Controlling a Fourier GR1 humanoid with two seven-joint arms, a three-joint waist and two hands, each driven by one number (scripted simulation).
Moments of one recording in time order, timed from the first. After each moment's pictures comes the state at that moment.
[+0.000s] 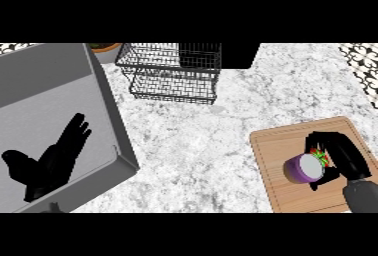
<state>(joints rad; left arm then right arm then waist) 0.03 0.02 0.23 -1.63 -0.02 -0.20 0.22 -0.22 -0.42 -0.02 -0.90 0.67 -0.21 -0.57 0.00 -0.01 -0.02</state>
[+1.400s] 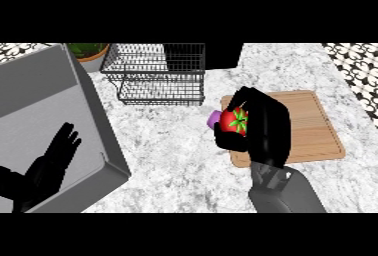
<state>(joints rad) 0.09 0.00 0.30 -1.65 0.00 -0.25 0.20 -0.38 -0.01 0.36 -1.71 1.08 -0.19 0.79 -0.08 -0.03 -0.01</state>
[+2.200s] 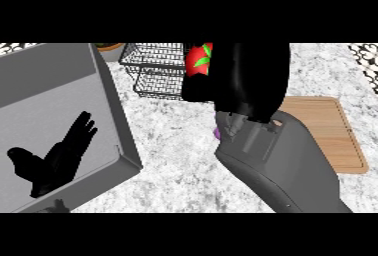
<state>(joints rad) 0.01 0.00 0.24 -1.60 0.00 -0.24 0.21 -0.98 -0.01 0.31 -1.64 1.08 0.11 1.14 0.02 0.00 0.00</state>
